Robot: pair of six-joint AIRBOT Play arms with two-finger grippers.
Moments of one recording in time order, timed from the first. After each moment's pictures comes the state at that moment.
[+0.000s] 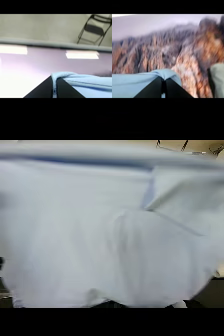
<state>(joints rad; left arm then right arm) 0.42 -0.90 1.52 0.90 -1.15 -1.32 -0.35 -1.13 1.85 -1.24 1.60 1.50</state>
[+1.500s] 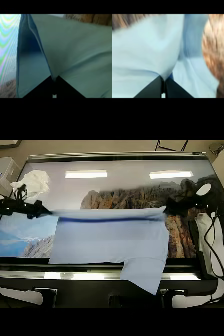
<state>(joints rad) 0.38 -1.70 1.45 0.89 -1.44 -1.26 -0.18 -1.61 1.42 -1.18 1.30 1.66</state>
